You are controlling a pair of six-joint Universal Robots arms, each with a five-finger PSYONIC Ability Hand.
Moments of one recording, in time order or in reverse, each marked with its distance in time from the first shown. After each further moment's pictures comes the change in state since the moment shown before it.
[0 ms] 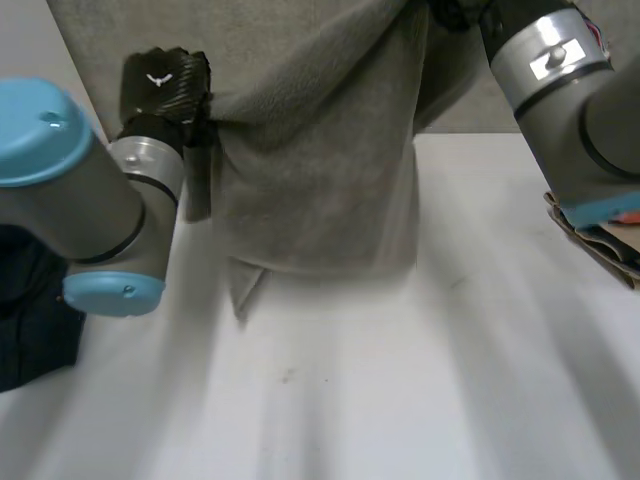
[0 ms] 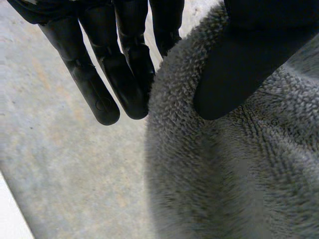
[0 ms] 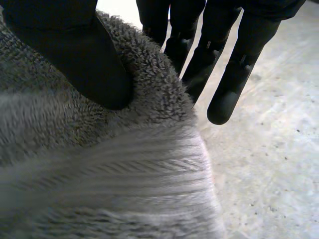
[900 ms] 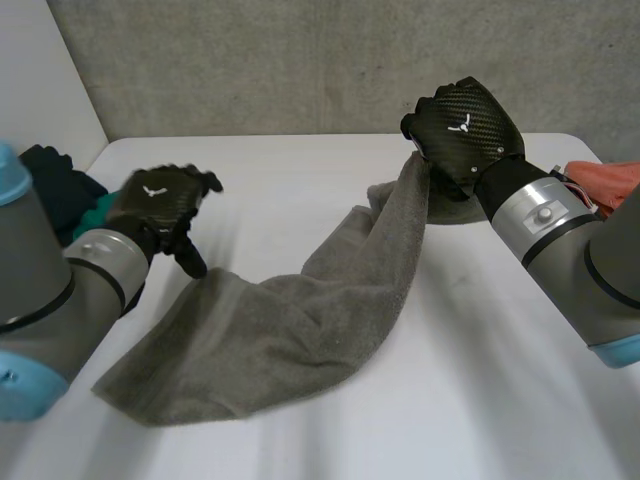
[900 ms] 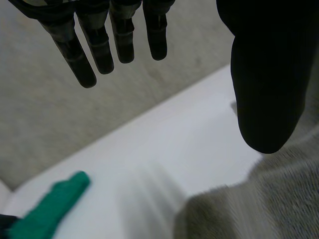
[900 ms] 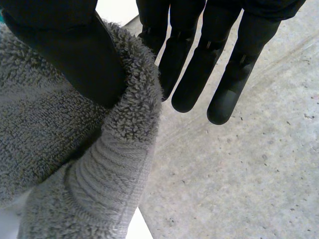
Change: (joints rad) left arm 0.126 0.137 -0.287 -0.295 0.252 -0.009; right arm -0.046 -0.156 0.504 0.108 -0.062 -0.140; left_hand -0.843 -0.883 -0.877 -0.881 -0.814; right_hand 0.000 0.000 0.000 0.000 0.000
